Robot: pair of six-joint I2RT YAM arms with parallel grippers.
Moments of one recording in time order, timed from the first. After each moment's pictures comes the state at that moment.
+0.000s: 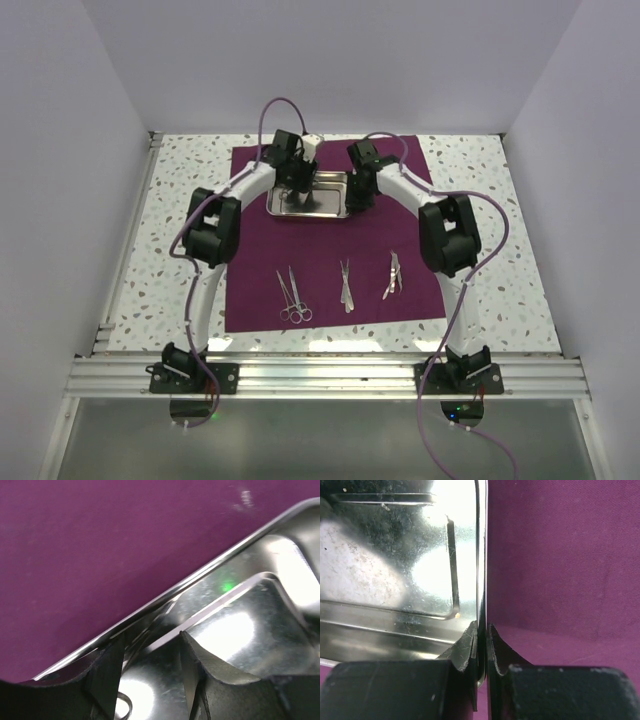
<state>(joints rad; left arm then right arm) -0.37 2.41 1.96 -0.37 0.13 0.15 0.43 2.28 1.85 -0.69 -0.02 0.50</state>
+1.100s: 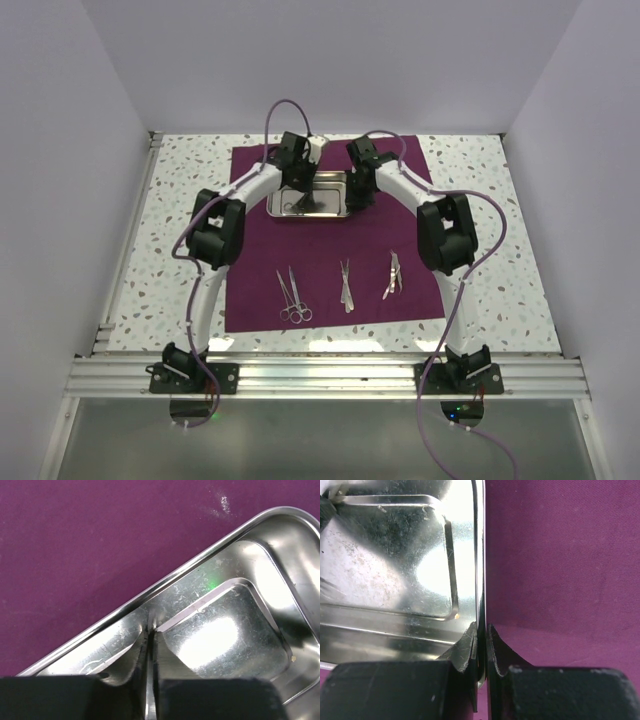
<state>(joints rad) -0.40 2.43 1.97 -0.41 0.15 0.08 0.43 2.31 1.92 -0.74 -0.02 0.48</state>
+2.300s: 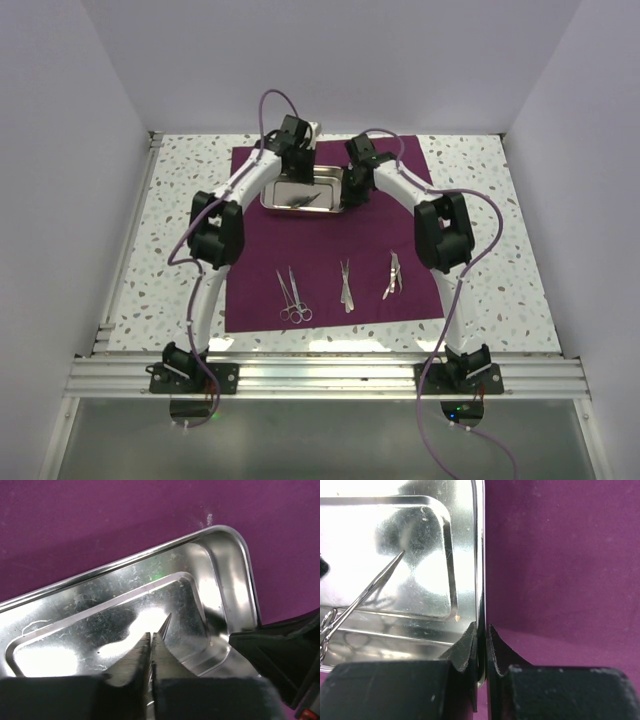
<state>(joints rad) -0.40 2.44 2.23 -0.70 0.14 -0.22 0.43 2.35 1.96 -0.68 -0.08 0.52</state>
